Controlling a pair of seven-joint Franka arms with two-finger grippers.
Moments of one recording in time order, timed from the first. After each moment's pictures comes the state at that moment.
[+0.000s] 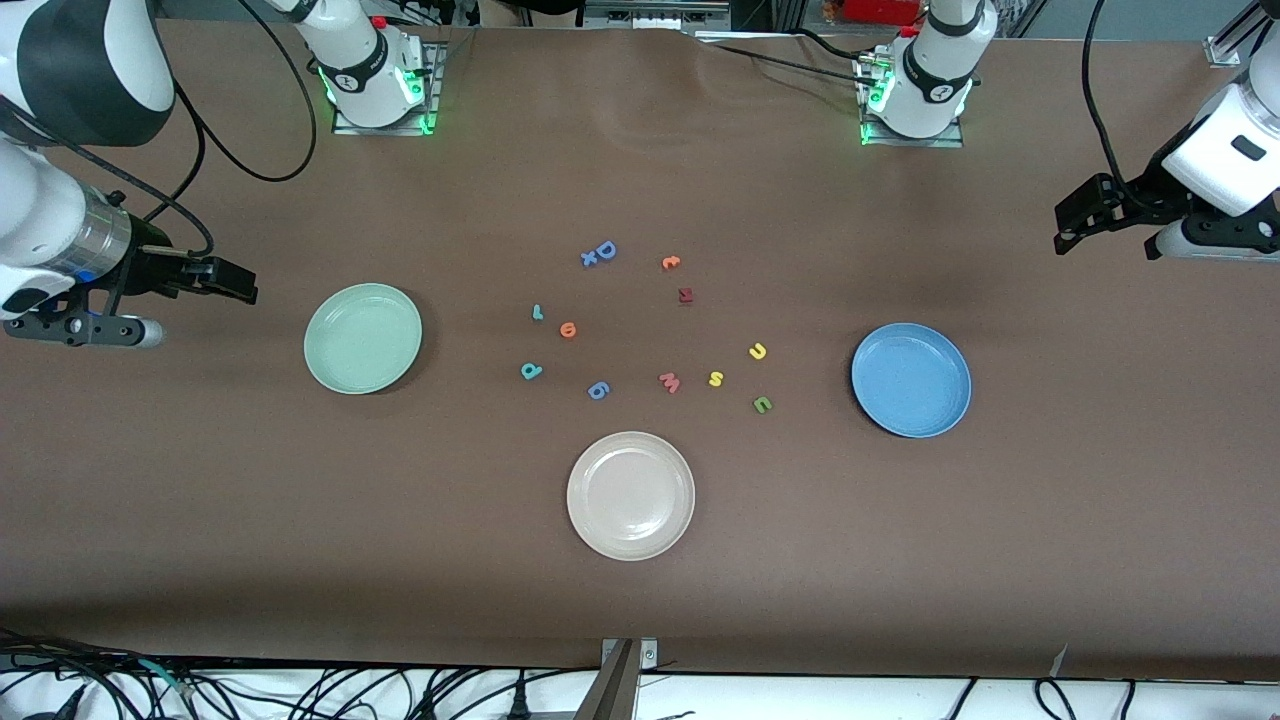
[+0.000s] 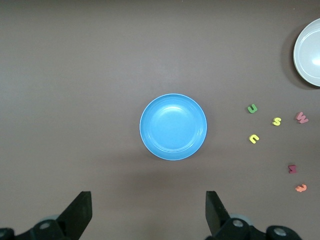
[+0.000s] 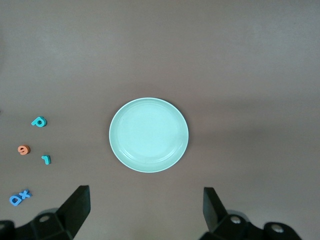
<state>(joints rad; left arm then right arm) 0.01 -0.05 -0.07 -1.66 0.00 1.63 -0.02 0.09 0.15 -0.03 -1.61 0.00 1.64 0.13</state>
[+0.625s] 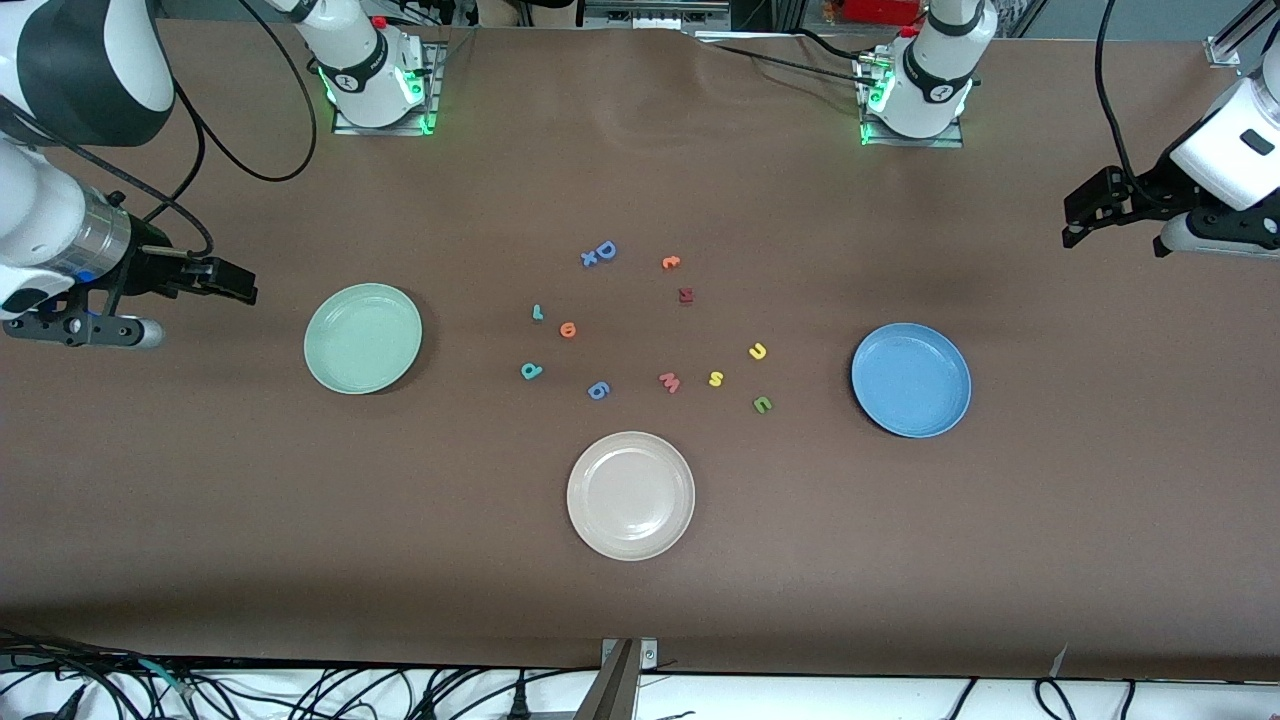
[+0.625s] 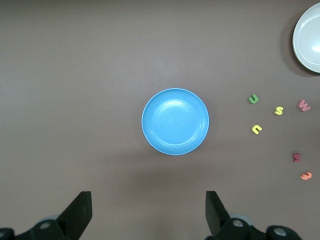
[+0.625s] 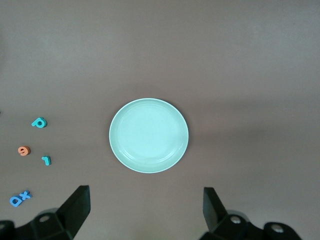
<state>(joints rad) 0.00 -0.05 -0.05 -1.66 0.00 1.61 0.04 0.09 0.15 -0.03 -1.61 0.00 1.64 0.13</state>
